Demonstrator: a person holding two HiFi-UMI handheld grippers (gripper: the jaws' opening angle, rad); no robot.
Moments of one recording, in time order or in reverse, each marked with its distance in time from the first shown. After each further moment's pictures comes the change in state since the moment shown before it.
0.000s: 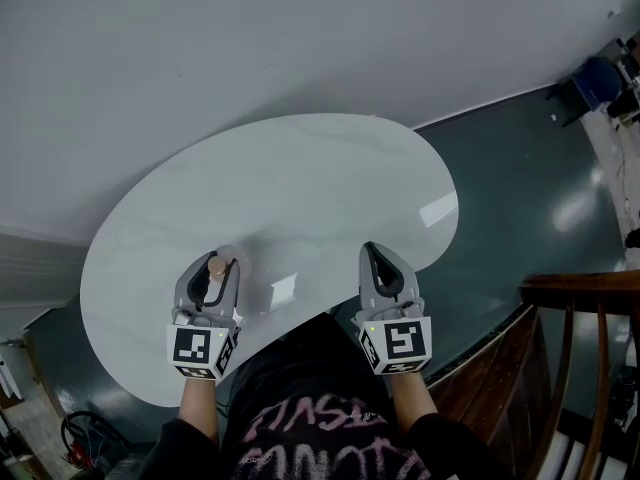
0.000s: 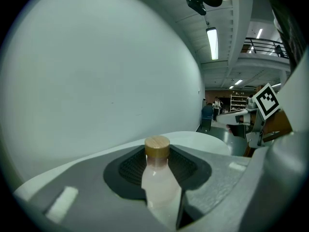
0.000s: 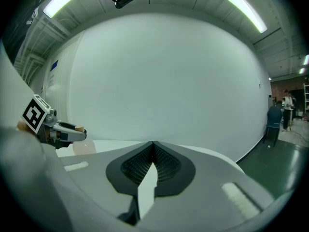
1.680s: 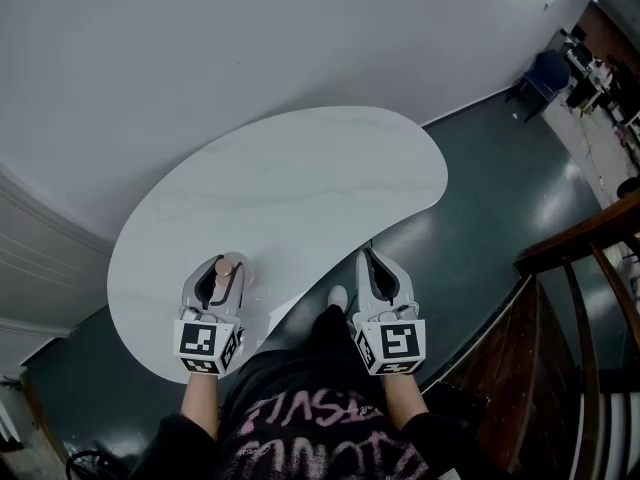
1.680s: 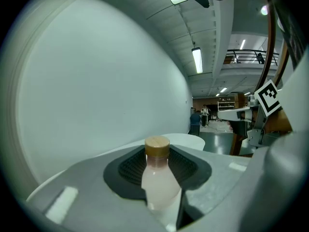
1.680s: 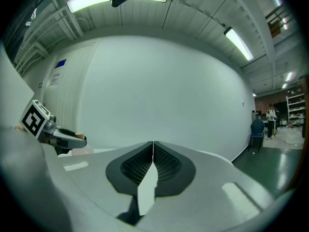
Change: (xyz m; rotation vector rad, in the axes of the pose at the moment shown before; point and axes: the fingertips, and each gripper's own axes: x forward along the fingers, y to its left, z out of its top) left arm -0.209 0.044 -0.047 0.052 -0.114 -0.119; right arm -0.160 0.198 0.000 -0.028 -0.150 -0.160
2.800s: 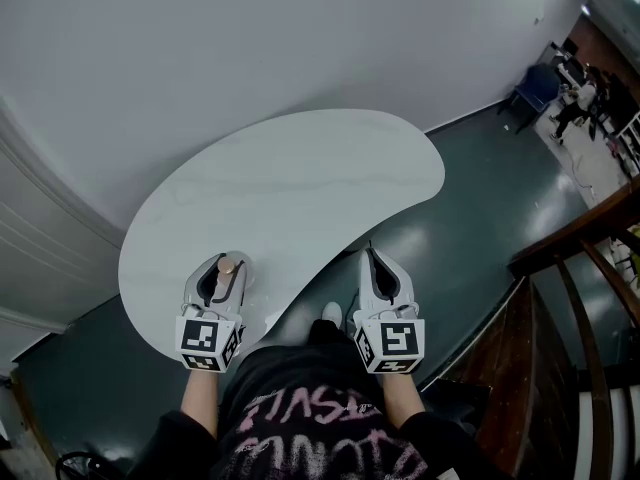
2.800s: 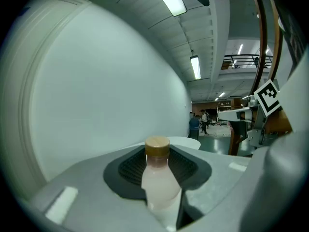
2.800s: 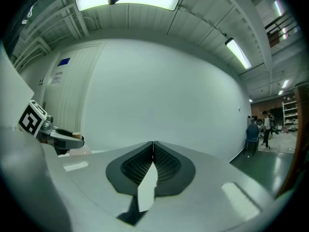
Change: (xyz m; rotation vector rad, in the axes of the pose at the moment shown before) left arm -0.087 0.009 -0.008 -0.014 -0.055 -0.008; right arm -0.063 0.064 0.012 -0.025 -0.030 -0.045
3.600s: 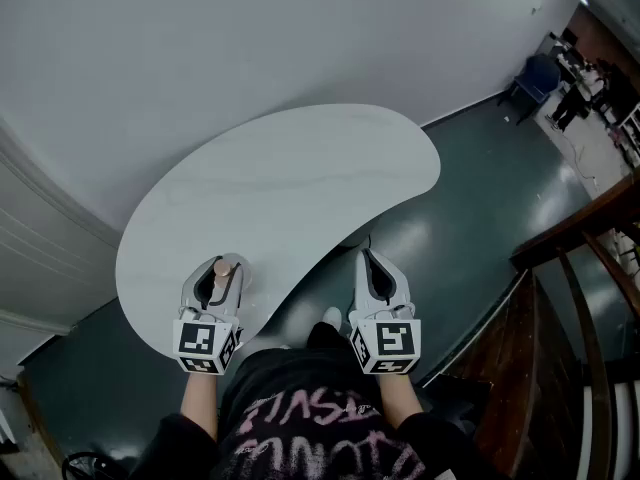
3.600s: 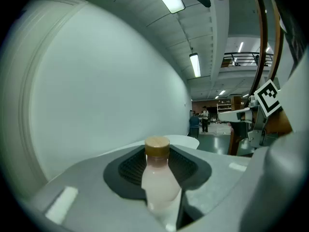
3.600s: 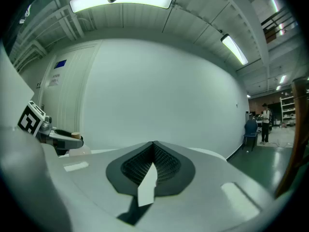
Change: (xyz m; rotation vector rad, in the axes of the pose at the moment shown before) left arm 0.002 -0.024 -0.001 0.009 0.021 0.009; right arm -0.012 -0.021 -0.012 0.038 0.021 -0.008
